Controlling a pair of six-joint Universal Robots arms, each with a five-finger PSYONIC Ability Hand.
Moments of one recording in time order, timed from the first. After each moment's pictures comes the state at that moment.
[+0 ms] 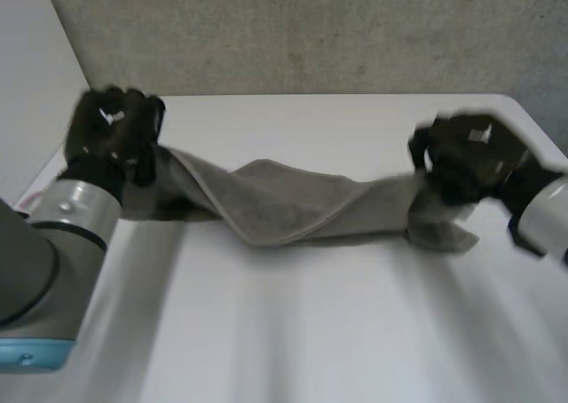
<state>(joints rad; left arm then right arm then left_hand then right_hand) 4.29 -1.63 -1.79 3.54 -1.65 3.47 1.74 -1.60 1.71 0.02 1.07 2.87 1.44 1.52 1.54 1.52 1.48 1.34 1.33 1.33 1.34 1.17</state>
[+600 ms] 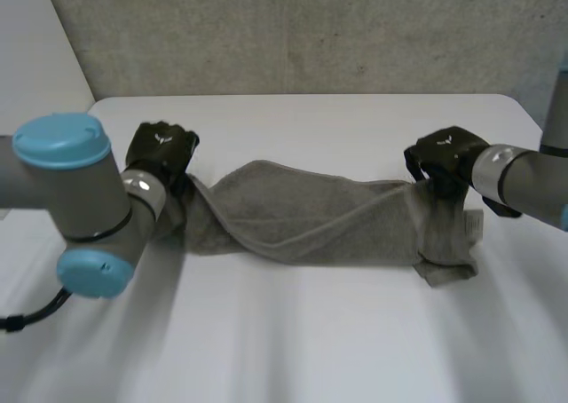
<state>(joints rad) 4.29 -2.13 -1.33 3.34 -1.65 3.54 1.79 -0.93 1.01 0.40 1.25 2.55 1.44 1.52 1.54 1.52 1.48 1.34 1.33 1.33 1.35 1.17</state>
